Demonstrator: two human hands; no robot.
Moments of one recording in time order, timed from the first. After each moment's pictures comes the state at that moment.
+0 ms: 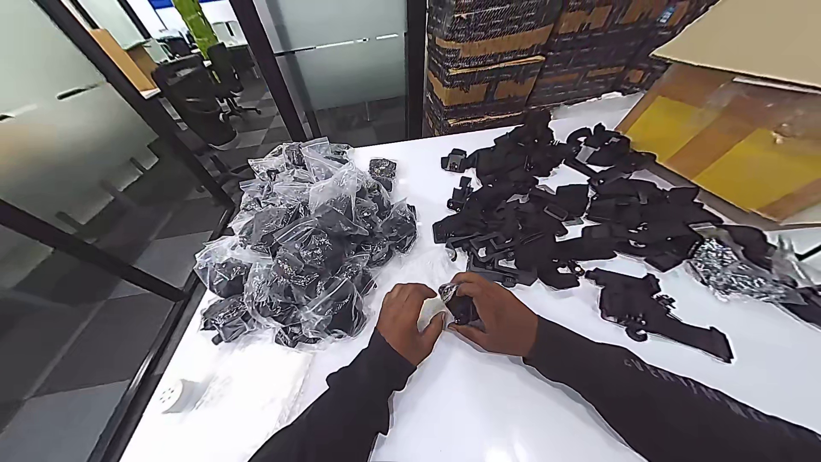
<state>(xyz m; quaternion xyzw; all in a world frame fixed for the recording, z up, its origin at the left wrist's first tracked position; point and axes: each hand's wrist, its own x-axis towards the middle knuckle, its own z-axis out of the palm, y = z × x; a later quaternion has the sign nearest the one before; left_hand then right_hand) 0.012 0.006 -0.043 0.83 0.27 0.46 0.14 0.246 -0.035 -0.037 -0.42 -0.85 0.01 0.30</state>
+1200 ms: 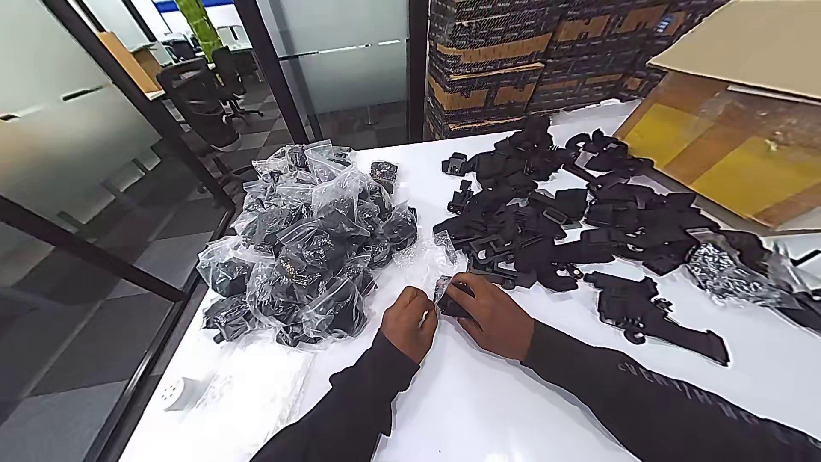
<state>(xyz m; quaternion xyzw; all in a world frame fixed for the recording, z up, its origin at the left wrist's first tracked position) 0.018 0.000 -0.047 0.81 0.29 0.47 0.19 0.238 -0.037 -0.032 -0.48 -0.85 -0.02 0.23</state>
